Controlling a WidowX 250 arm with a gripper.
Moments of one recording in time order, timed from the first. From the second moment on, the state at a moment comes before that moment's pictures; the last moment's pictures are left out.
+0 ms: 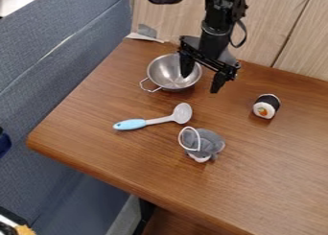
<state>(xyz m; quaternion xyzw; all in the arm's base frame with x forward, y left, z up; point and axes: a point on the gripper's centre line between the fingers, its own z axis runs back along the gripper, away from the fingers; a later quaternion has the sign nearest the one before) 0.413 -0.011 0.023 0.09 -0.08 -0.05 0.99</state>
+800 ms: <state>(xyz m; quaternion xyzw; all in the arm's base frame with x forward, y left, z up) 0.434 0.015 -0.011 0.13 -0.05 -0.02 0.99</state>
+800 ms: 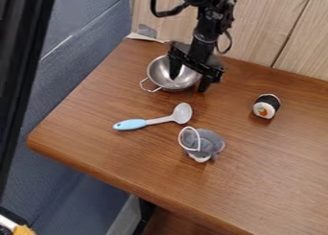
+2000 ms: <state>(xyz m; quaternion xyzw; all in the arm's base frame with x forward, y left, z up) 0.433 0.008 -0.016 0.14 -0.05 -0.04 0.99</state>
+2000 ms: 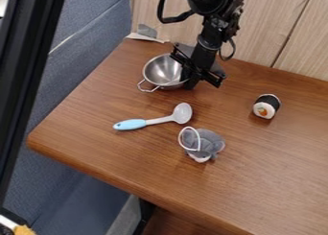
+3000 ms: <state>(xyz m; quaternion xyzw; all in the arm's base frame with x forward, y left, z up) 0.369 0.045 0.055 0.19 -0.10 0.02 0.98</state>
